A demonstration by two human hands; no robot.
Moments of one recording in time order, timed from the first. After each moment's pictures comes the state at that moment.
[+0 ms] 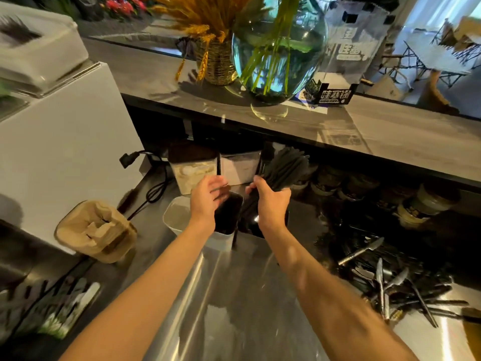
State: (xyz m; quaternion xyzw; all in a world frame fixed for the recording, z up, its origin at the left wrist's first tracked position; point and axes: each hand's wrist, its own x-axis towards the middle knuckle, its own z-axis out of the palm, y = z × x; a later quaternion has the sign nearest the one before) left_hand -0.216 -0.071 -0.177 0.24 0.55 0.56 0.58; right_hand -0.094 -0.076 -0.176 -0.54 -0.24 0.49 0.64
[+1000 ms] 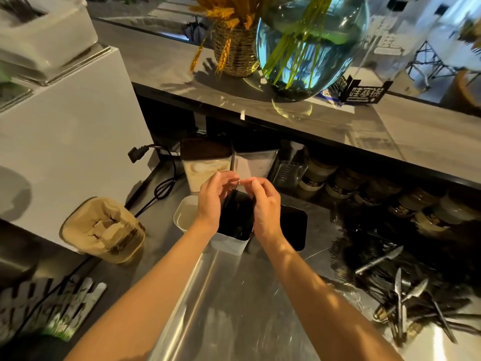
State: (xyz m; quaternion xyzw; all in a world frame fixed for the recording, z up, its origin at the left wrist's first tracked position) left_hand -0.247 -0.048 -0.209 0.38 0.51 0.56 0.54; right_hand -0.133 -0.065 -0.202 -0.49 -0.41 0.49 0.59
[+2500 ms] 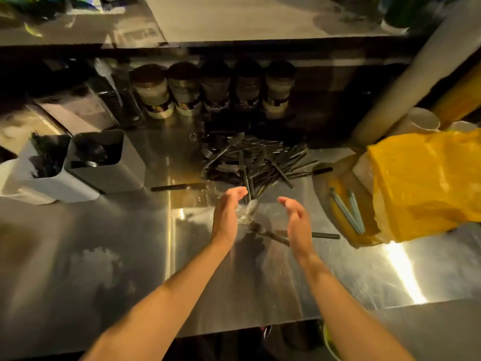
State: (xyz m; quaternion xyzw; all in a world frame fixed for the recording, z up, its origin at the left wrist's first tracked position) left_hand 0.118 -0.333 -0.294 0.51 0.48 0.35 0.63; right_hand 0.258 -0.415 -0.314 -0.73 -0.25 0.34 0.54
